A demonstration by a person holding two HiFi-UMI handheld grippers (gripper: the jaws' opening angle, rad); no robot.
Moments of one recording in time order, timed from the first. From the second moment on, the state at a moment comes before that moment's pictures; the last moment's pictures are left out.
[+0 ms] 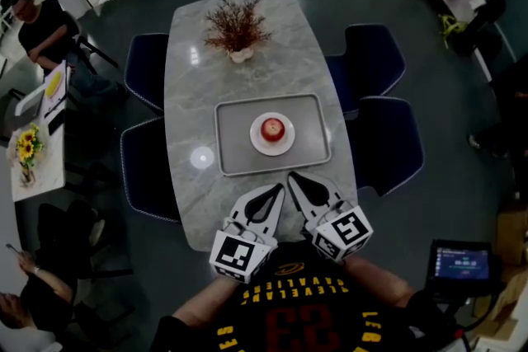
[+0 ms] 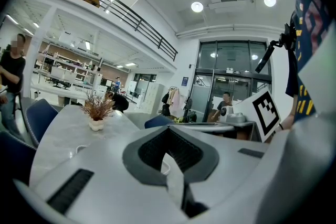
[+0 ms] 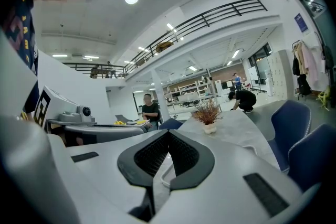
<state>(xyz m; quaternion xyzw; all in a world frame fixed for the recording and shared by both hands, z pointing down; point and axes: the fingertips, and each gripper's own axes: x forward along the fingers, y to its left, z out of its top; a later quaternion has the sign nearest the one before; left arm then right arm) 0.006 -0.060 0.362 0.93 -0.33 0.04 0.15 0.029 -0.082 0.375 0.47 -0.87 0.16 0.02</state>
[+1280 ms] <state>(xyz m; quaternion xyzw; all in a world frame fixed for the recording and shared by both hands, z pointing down) 0.001 -0.079 0.369 0.92 -0.35 0.04 0.16 0.032 -0.091 0.381 0.46 -0.87 0.16 0.02</state>
